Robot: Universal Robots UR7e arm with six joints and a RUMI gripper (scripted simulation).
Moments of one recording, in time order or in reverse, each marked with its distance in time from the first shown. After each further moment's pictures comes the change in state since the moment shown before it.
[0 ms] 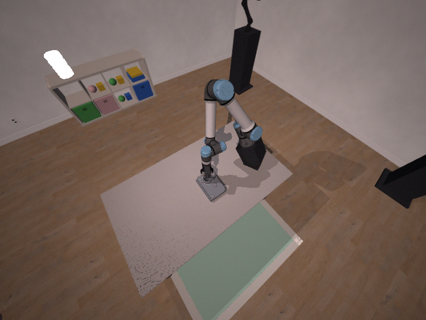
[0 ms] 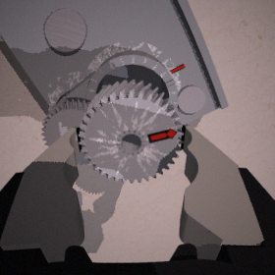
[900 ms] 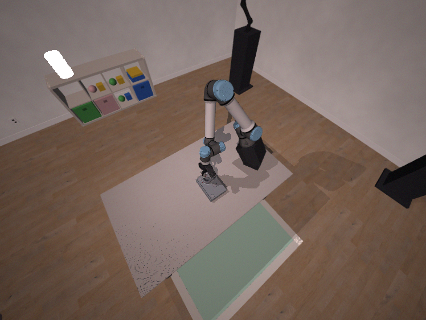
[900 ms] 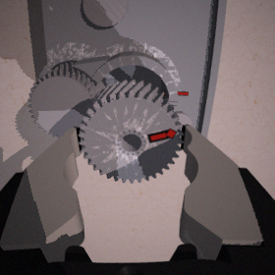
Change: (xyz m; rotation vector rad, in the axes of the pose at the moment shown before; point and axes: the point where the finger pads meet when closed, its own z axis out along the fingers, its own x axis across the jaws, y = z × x) arm 0.000 0.000 0.000 0.001 0.000 -0.508
